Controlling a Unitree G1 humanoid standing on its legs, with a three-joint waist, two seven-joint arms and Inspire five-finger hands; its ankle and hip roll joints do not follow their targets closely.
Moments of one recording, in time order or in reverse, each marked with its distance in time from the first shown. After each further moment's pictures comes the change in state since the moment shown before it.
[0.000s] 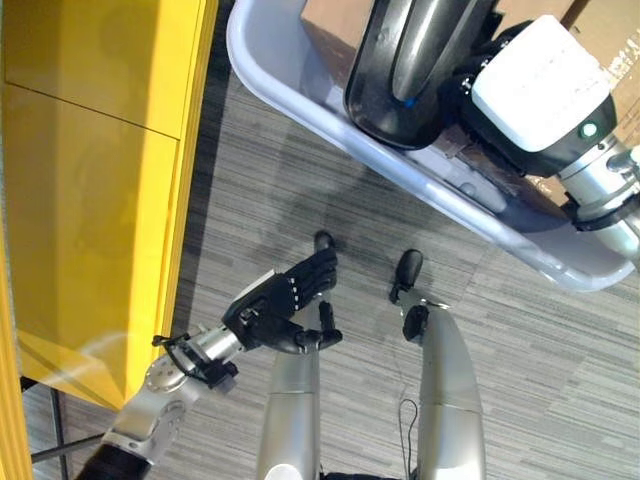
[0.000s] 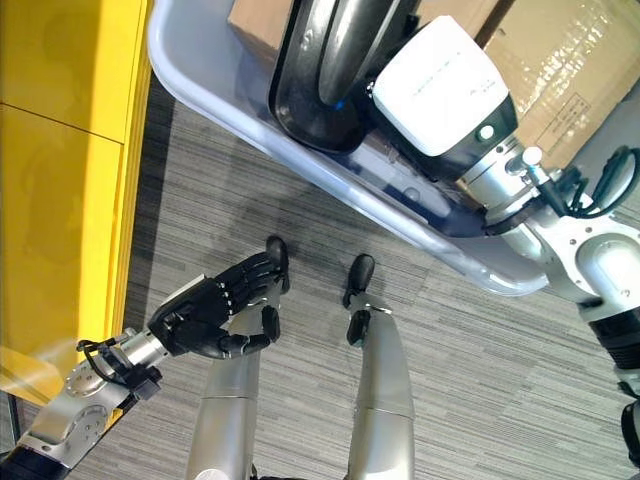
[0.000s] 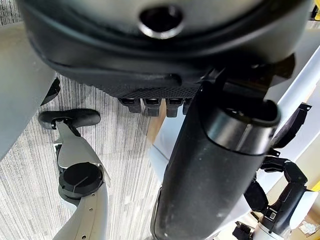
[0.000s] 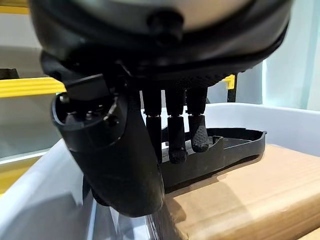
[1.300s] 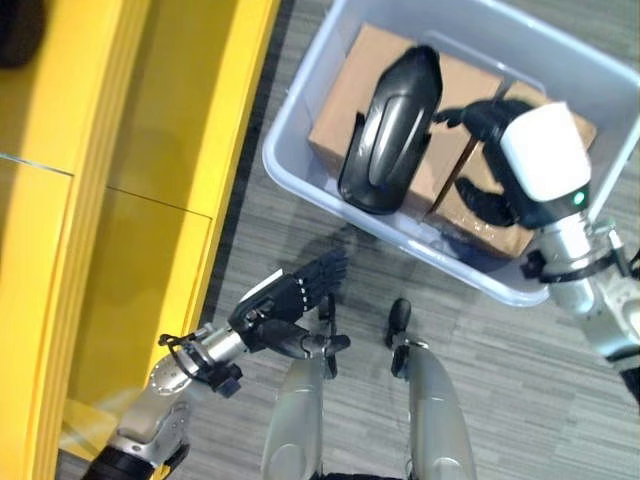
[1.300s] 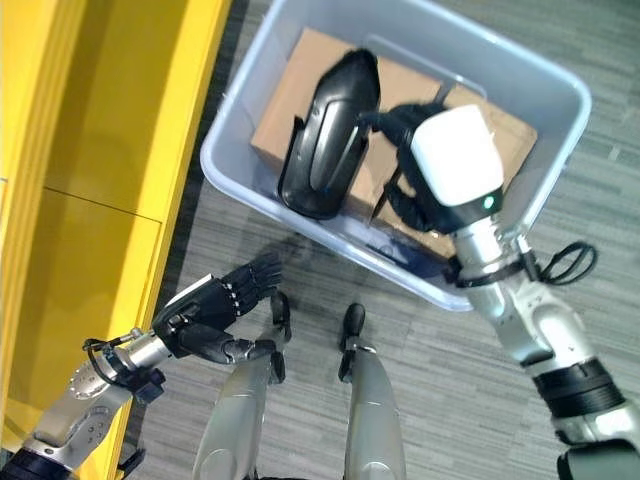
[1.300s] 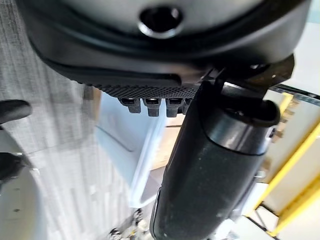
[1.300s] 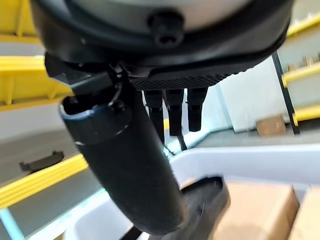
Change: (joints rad) left arm 0.032 -0.038 0.009 -0.049 0.004 0.011 -0.036; right arm 0.423 0.296 -0.173 0.001 0.189 -0.022 0.001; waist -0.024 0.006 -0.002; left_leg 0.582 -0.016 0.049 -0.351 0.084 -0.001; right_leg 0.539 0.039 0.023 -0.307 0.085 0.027
